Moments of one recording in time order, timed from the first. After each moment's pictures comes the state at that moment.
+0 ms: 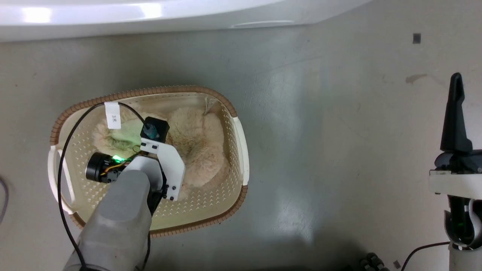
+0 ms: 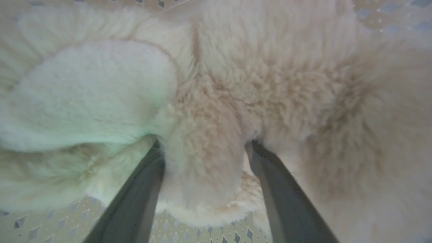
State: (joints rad) left arm -0.77 0.14 -0.32 1.03 -0.14 -0.03 0.18; right arm -0.29 -0.05 -0.20 -0.11 0.20 0.13 -0.21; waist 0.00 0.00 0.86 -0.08
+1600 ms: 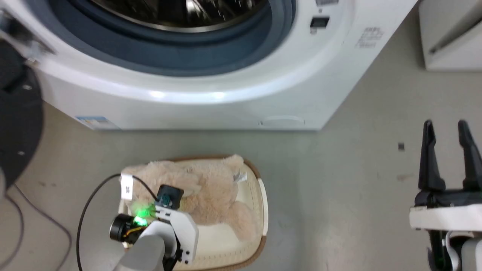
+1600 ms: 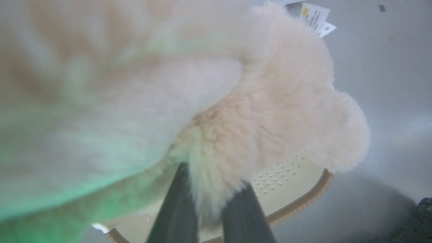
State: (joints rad) left arm -0.65 0.07 -0.45 1.29 -0.28 -0.11 -0.22; right arm -0.16 -0.05 -0.16 -0.04 0.18 0.13 -0.26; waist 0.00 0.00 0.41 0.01
